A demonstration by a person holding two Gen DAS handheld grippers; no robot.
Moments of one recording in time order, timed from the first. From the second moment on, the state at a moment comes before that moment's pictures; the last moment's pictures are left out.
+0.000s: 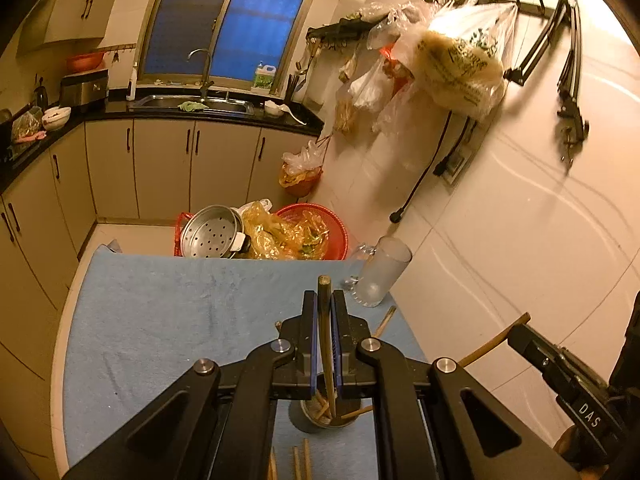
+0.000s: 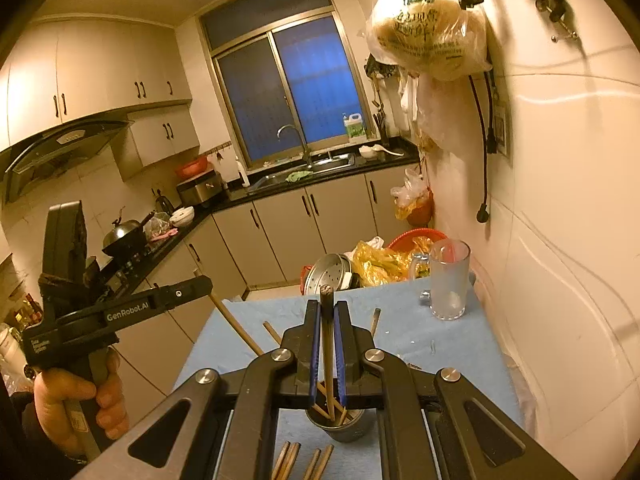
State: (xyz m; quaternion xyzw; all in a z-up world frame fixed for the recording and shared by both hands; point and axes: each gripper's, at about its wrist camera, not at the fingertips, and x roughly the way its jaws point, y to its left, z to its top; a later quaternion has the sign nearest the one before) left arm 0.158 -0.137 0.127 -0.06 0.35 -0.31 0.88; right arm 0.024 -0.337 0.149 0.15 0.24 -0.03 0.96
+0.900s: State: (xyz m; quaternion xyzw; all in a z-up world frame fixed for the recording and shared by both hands) left arm 0.176 -0.158 0.056 -0.03 0.42 -0.27 0.87; right arm 0.066 -0.339 0.079 0.14 0.33 -0.04 0.93
